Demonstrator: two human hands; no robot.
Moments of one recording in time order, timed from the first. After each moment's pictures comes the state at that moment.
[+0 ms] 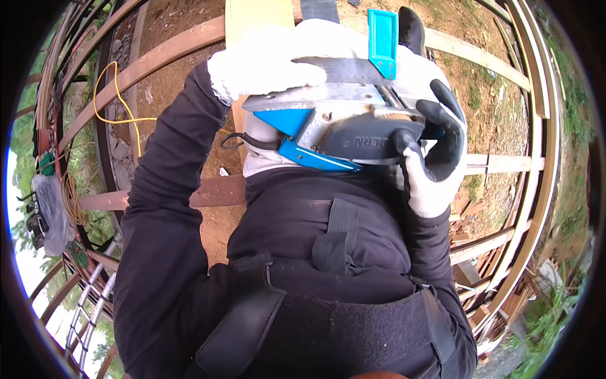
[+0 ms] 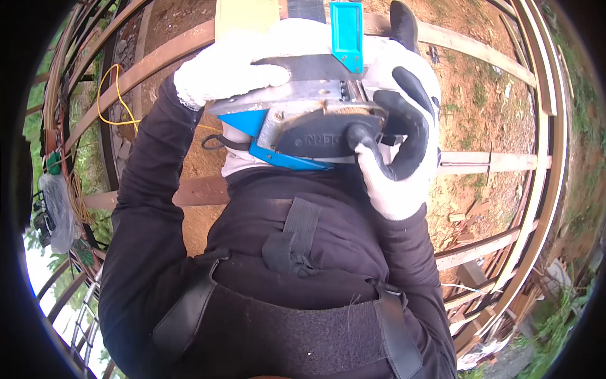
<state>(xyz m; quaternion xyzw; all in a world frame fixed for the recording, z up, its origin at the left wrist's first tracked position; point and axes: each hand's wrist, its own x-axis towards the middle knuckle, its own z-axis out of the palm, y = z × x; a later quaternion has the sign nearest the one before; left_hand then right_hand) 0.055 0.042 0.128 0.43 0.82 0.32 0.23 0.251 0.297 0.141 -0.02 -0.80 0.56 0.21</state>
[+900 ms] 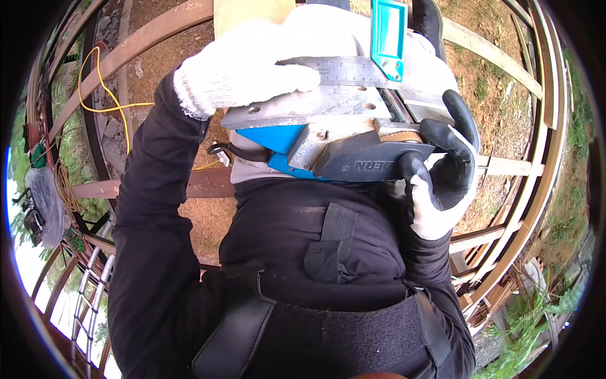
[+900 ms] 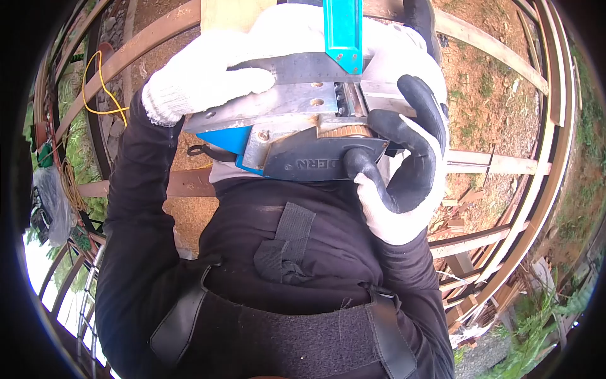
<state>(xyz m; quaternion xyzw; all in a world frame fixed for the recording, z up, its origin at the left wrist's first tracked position) 0.045 0.041 0.131 0.36 0.82 0.34 0.29 0.228 0.306 0.143 -0.05 -0.80 0.58 0.13</state>
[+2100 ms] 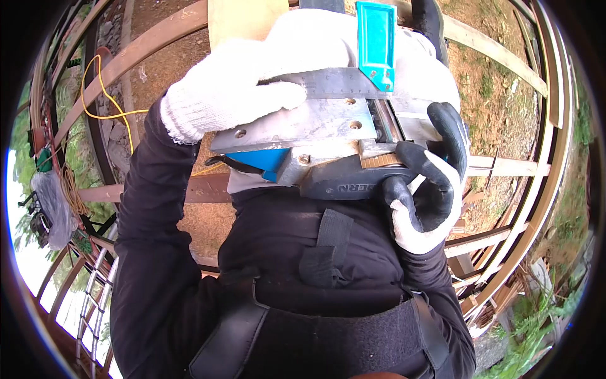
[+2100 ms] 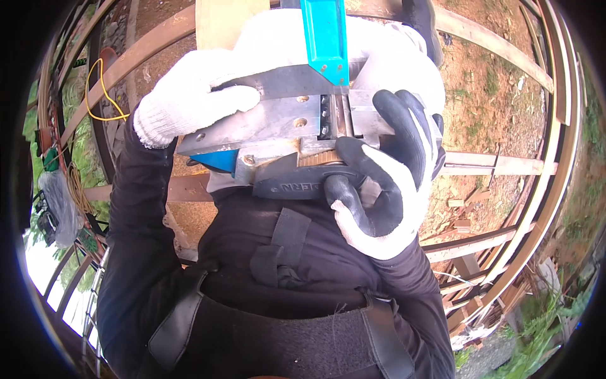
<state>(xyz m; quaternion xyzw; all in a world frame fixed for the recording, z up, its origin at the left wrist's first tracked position) 0.050 0.039 0.128 0.38 0.82 0.34 0.26 0.224 0.315 0.140 0.06 -0.90 0.41 0.15</state>
